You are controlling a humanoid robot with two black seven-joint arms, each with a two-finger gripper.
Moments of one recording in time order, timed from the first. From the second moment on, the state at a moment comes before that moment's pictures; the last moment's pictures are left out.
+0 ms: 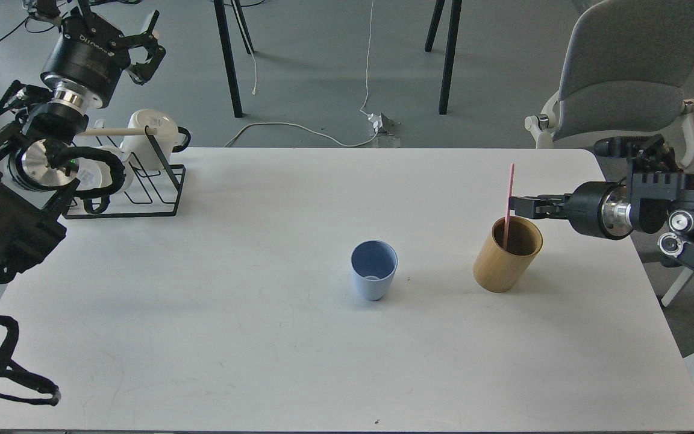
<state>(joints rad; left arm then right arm) -0.90 0.39 -0.81 -0.60 -0.05 -0.49 -0.32 0.91 -0.74 0.26 1.19 -1.43 0.34 -0.01</state>
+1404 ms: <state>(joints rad) -0.90 0.40 -0.80 -0.60 -0.05 -0.49 -0.32 0.92 -0.68 0.26 1.19 -1.45 0.35 -0.01</state>
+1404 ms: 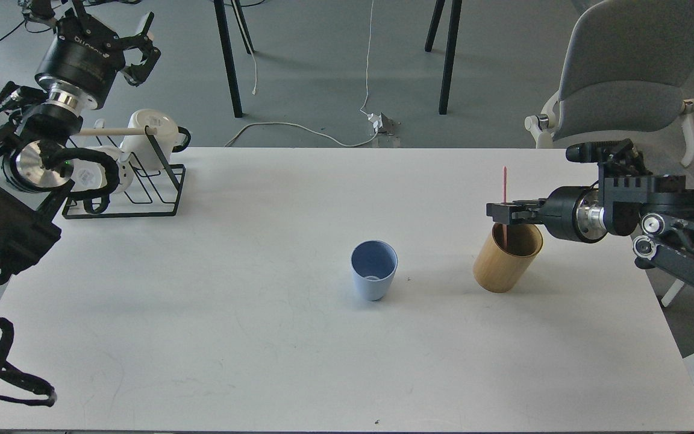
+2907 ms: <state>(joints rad) -0.90 0.42 -0.80 -0.60 -0.05 -0.49 -0.32 1.27 -0.86 0.33 1.50 -1.42 0.40 -0.01</state>
